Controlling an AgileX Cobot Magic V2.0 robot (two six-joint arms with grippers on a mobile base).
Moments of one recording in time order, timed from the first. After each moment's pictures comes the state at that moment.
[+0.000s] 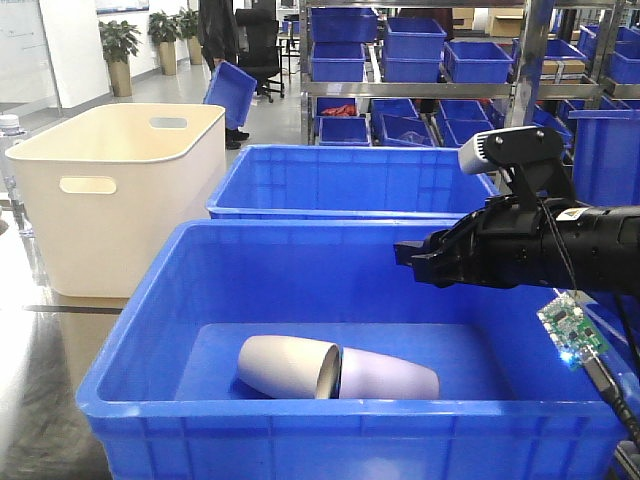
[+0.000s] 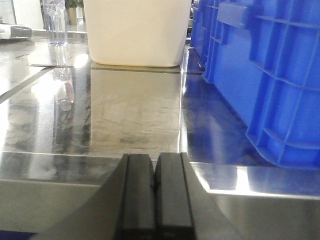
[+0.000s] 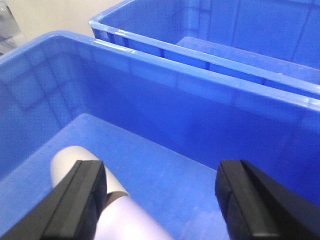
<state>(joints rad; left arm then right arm) -0.03 -0.01 0.03 0.06 0.14 -0.18 0.24 1.48 -1.35 0.68 0.45 -0.69</state>
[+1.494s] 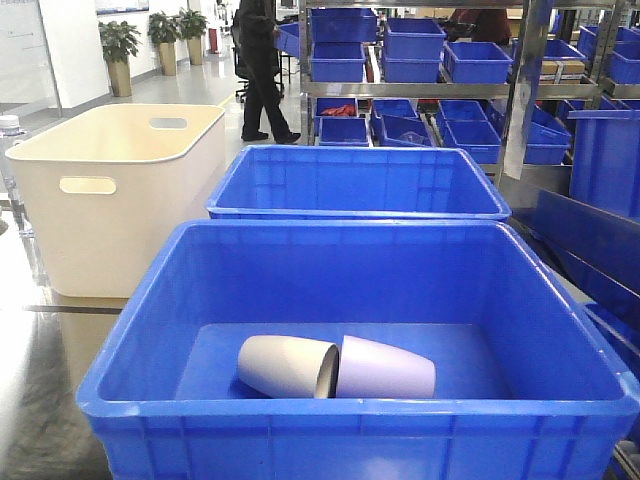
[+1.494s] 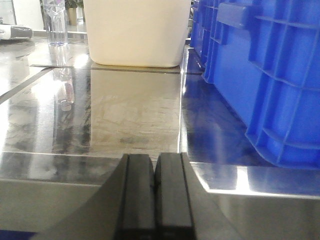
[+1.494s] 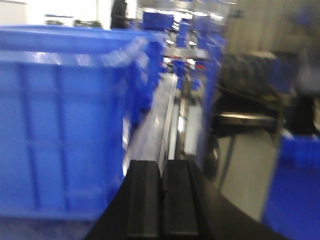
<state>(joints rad) -0.03 -0.01 0.03 0.06 0.14 -0.18 -0.02 0.00 -0.05 0.02 0.15 0.00</state>
